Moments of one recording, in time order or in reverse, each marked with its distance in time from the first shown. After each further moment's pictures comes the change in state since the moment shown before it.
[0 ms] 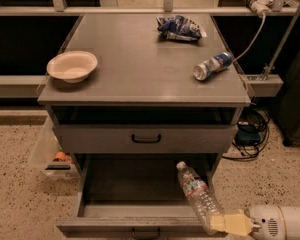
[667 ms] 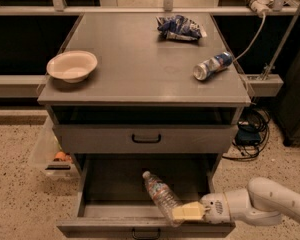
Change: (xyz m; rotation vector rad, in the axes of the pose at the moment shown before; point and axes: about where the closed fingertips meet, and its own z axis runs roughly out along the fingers) arm 0.005 -0.073 0.111 -0.105 0.163 0.113
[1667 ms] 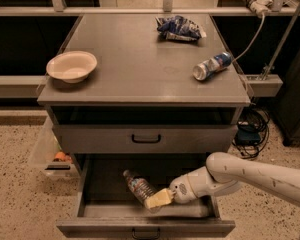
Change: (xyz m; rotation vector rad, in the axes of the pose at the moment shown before) arm -0.043 -0.056 0.083 0.192 0.208 -0.094
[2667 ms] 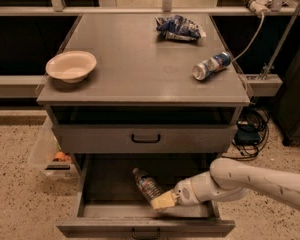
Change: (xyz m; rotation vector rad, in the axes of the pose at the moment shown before) arm 0.004 -0.030 -0.005 0.156 -0.042 -0.048
